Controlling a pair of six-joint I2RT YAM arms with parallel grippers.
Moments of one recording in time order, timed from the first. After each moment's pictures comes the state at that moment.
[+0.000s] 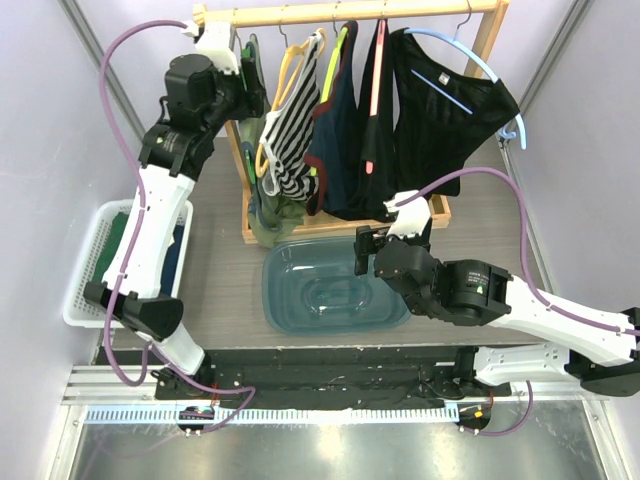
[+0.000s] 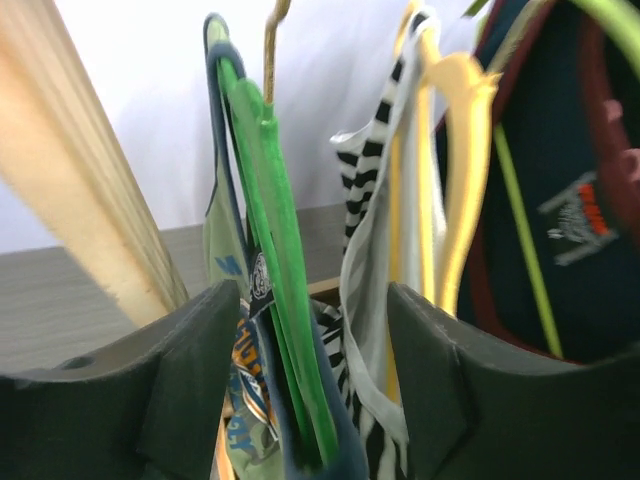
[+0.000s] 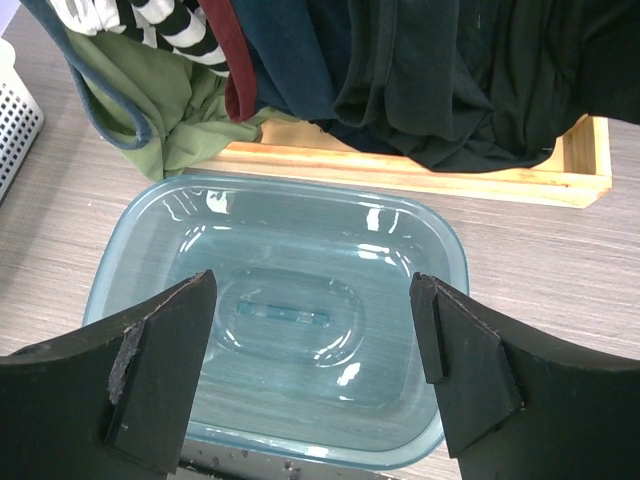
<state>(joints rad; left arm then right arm) -0.35 1.64 2.12 -0.60 -0.08 -0.13 1.25 1.06 1.27 -0.79 0.92 0.58</state>
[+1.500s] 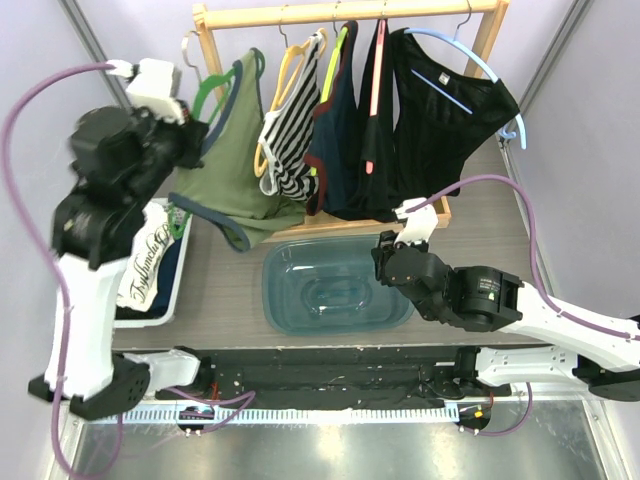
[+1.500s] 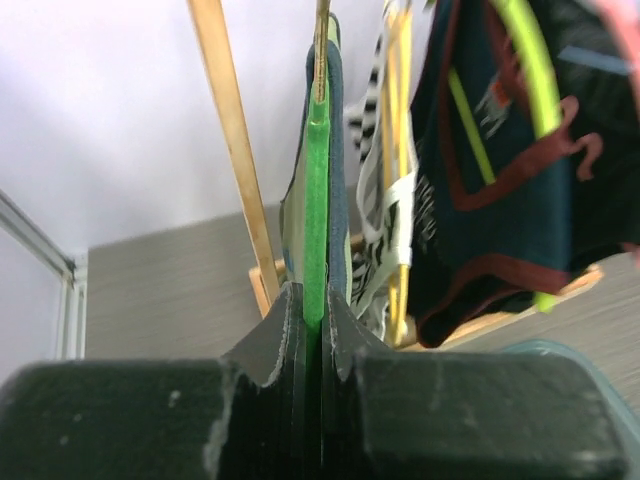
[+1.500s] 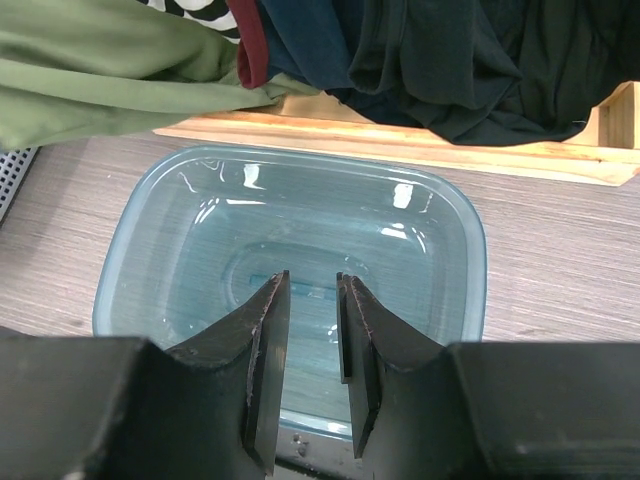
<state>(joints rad) -0.36 1.26 1.99 -0.82 -0.08 0.00 1.25 0.99 1.20 -0.79 0.85 0.62</state>
